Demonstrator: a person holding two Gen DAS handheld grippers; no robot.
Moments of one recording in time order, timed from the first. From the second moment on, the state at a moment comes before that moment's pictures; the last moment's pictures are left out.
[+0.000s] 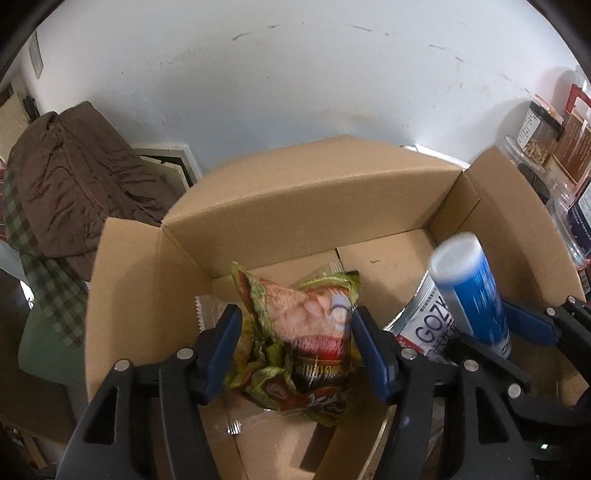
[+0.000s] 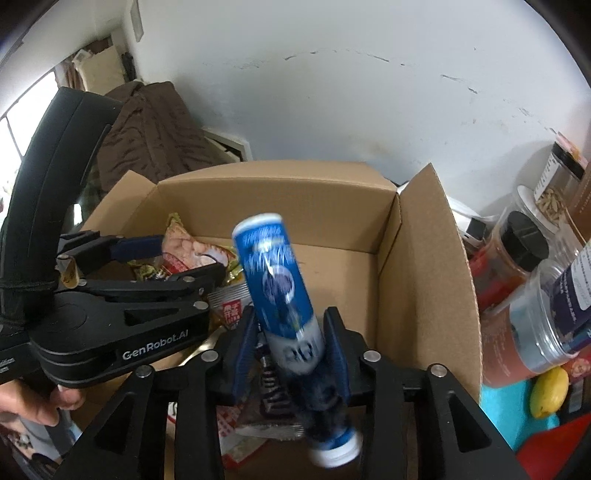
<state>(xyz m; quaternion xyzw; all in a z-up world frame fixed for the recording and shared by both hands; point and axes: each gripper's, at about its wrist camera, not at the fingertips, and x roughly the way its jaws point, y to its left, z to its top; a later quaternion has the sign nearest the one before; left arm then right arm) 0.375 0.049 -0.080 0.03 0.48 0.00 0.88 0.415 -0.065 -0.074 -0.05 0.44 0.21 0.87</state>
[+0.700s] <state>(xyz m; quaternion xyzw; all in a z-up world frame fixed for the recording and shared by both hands) 0.324 0.041 -0.010 0.04 0.38 0.01 0.93 0.370 -0.092 -0.016 -0.06 0.36 0.21 0.91</state>
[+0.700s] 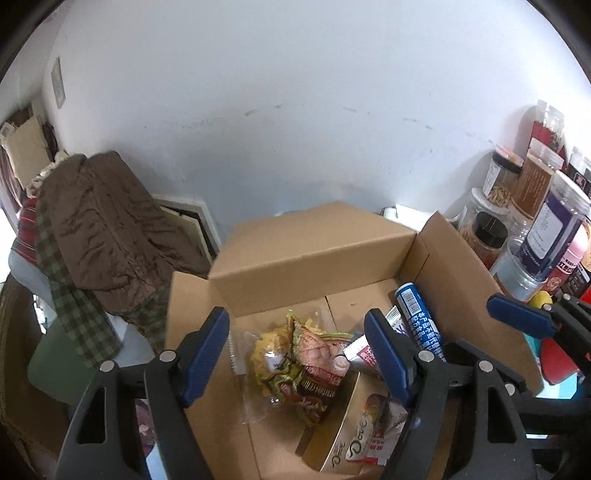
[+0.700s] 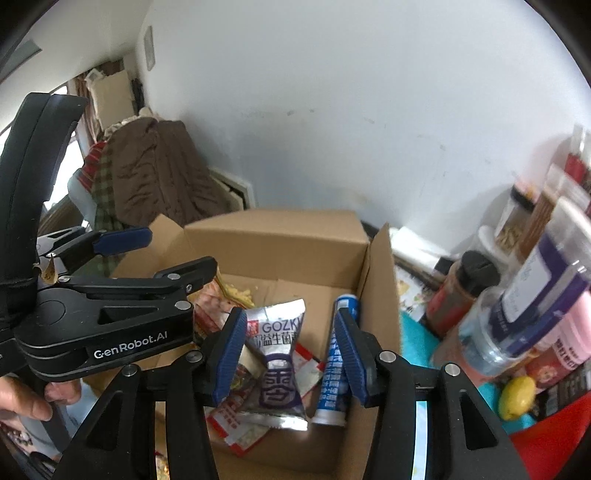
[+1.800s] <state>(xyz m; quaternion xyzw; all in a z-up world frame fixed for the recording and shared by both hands) 0.146 0.020 0.096 0.04 0.26 -0.05 0.96 0.201 -0.109 0.099 -0.07 0.24 0.19 0.95</state>
